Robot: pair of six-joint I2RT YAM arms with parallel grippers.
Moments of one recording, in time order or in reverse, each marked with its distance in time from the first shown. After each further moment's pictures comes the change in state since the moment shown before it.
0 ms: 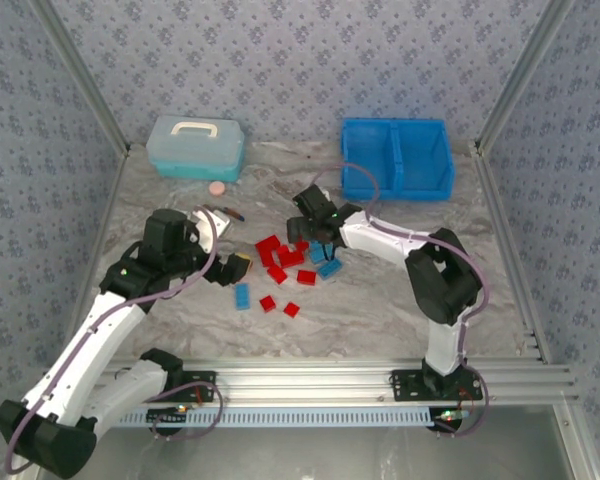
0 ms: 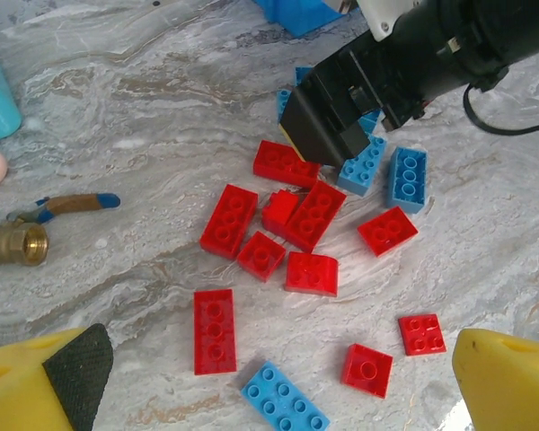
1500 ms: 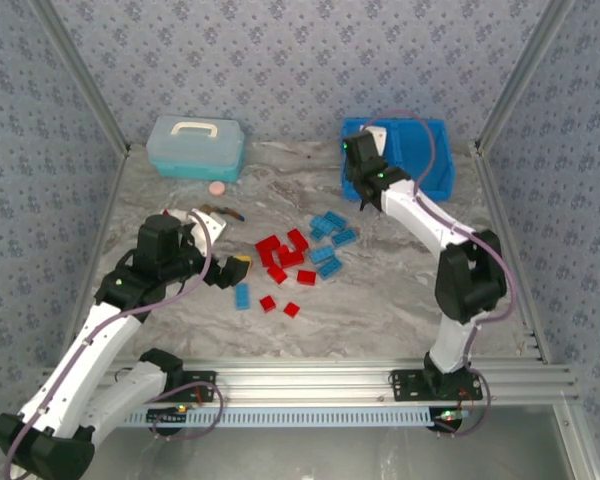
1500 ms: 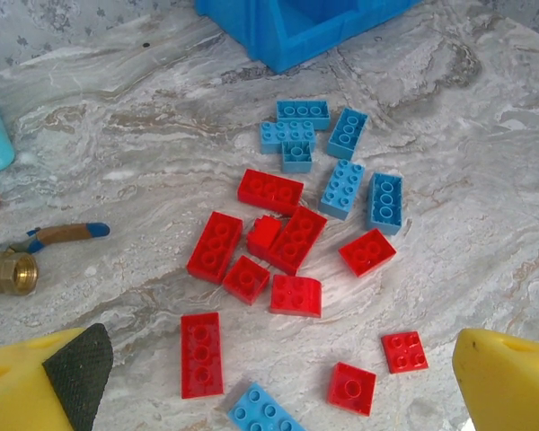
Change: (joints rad) left arm 0.000 -0.058 -0.032 0.055 0.050 -0.006; right arm -0.285 -0.055 0.214 0.057 0.264 -0.173
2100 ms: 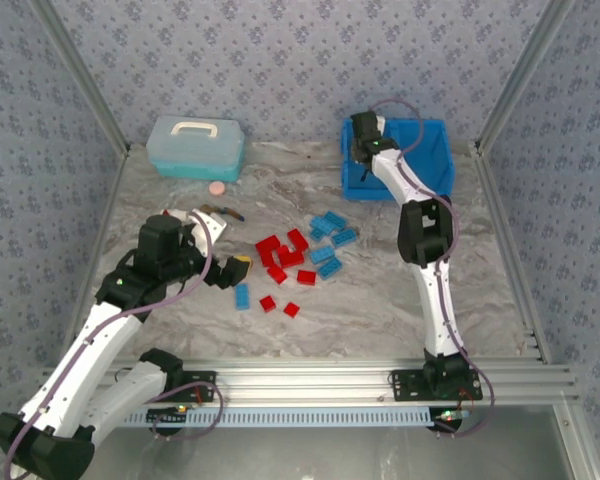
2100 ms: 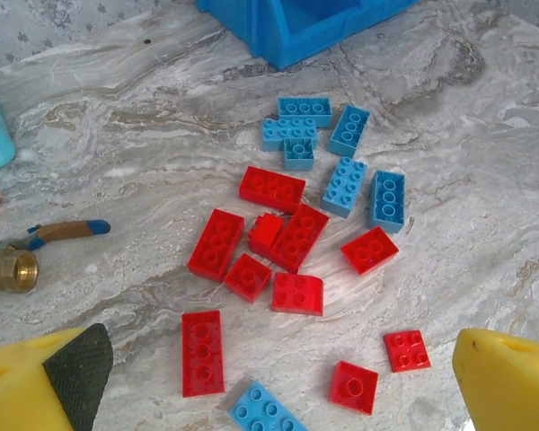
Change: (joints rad) left arm 0.000 0.003 -0.005 -0.001 -0.004 0.000; right arm -0.164 0.665 0.739 -0.202 -0.156 -0.043
